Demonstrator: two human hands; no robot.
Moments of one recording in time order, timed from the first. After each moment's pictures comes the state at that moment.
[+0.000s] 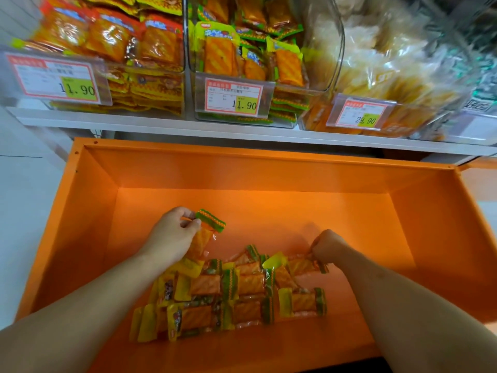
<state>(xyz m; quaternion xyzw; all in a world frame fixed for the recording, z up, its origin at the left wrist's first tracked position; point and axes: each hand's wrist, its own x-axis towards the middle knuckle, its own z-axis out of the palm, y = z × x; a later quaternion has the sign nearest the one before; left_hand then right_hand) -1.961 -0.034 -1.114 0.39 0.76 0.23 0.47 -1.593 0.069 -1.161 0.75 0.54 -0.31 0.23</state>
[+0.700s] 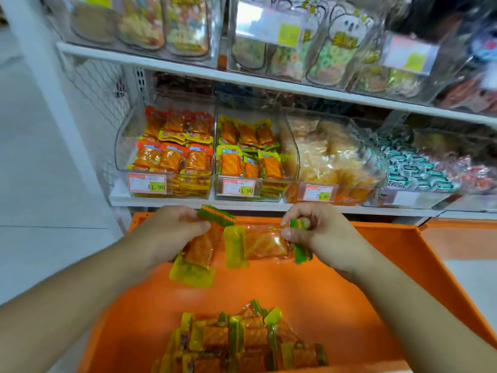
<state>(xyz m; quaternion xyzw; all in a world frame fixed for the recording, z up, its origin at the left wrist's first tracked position) -1.997 -0.057 -0.877 0.39 0.70 0.35 0.49 -1.718 0.001 -0.833 0.49 0.69 -0.49 -0.22</state>
